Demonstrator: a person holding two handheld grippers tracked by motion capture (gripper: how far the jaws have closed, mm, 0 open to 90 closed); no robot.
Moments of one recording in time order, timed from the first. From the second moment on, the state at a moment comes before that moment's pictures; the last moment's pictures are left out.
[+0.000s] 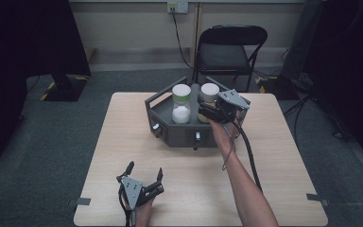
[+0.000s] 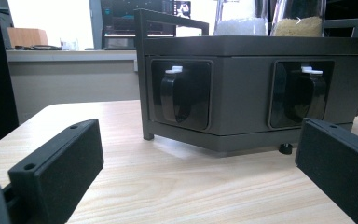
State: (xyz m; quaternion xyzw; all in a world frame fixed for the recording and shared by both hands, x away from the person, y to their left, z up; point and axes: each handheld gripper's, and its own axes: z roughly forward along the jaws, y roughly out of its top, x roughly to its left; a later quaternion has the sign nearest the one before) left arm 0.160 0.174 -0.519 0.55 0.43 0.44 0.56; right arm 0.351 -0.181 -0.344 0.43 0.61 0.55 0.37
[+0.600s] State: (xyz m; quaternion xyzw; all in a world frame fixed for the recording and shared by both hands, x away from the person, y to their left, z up) left arm 0.160 0.174 -0.519 0.55 0.43 0.44 0.56; right arm 0.331 -0.194 -0.350 0.42 0.59 0.58 0.38
